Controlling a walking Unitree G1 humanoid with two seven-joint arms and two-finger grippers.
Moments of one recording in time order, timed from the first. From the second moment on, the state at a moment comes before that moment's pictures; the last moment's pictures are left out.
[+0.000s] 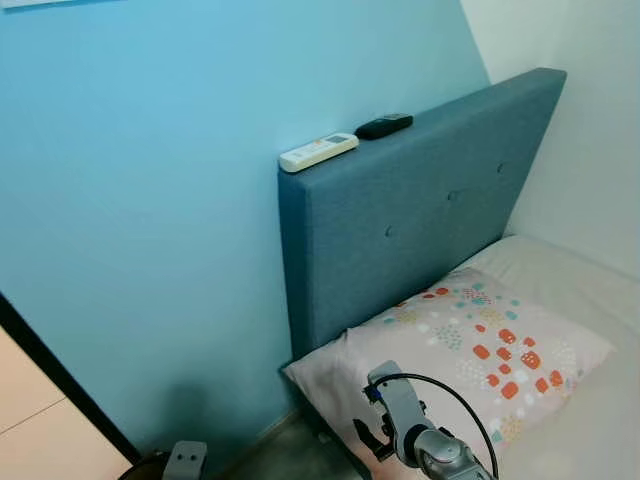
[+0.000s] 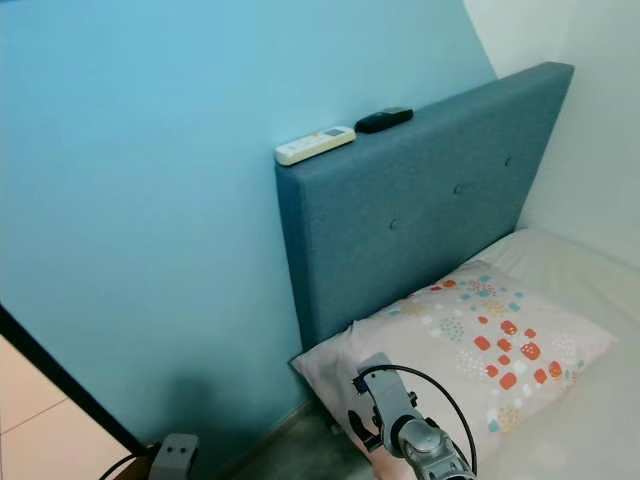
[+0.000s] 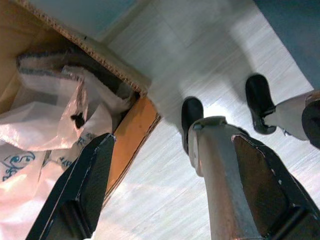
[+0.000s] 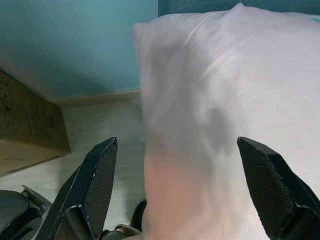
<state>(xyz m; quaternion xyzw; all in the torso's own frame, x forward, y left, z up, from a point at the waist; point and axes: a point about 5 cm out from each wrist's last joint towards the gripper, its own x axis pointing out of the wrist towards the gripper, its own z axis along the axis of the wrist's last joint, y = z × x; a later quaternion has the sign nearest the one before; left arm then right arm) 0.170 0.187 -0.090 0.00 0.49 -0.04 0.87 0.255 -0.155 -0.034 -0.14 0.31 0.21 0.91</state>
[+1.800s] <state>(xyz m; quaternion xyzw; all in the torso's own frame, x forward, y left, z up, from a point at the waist) 0.233 0.169 -0.051 -0.09 0.34 -0.09 0.93 0.268 -0.115 -0.019 -0.21 0.26 0.32 0.88</state>
